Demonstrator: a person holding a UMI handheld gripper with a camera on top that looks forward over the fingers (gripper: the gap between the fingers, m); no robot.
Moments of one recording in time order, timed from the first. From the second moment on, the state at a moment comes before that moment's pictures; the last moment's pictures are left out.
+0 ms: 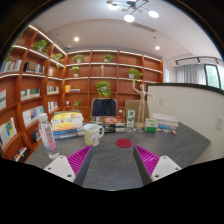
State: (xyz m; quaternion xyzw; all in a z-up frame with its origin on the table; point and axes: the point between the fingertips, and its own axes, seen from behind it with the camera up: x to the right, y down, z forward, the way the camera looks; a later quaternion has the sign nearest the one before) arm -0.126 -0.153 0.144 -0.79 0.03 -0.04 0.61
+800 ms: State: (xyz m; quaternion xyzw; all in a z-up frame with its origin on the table) arm -0.397 -0.037 0.098 -0.75 -0.06 0.10 0.65
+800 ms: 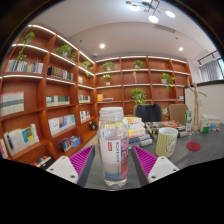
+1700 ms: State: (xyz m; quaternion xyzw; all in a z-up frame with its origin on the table) arm -0.364 0.022 0.126 -0.74 0.12 0.26 0.62
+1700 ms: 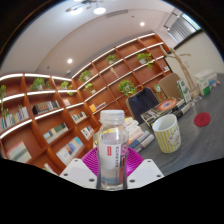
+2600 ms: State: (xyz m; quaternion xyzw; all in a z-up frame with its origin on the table) arm -0.297 0.115 0.169 -0.35 0.56 0.67 0.33
